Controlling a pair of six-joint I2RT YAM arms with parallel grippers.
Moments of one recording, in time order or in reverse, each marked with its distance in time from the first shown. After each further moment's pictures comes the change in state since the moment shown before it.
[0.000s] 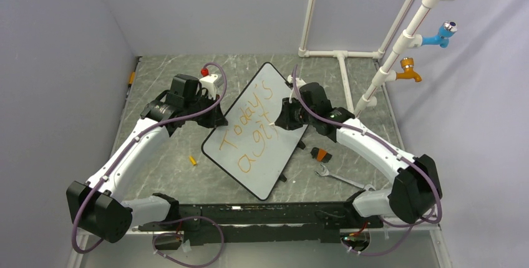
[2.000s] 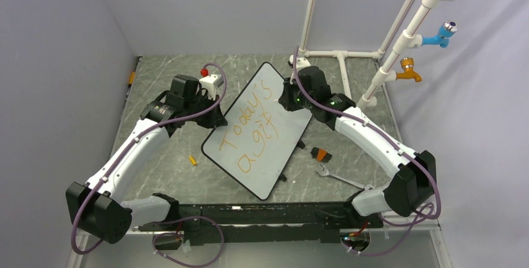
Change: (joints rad) left arm -0.002 -0.006 -0.003 -0.002 -0.012 0.000; right arm 0.003 0.068 0.219 -0.056 0.225 -0.038
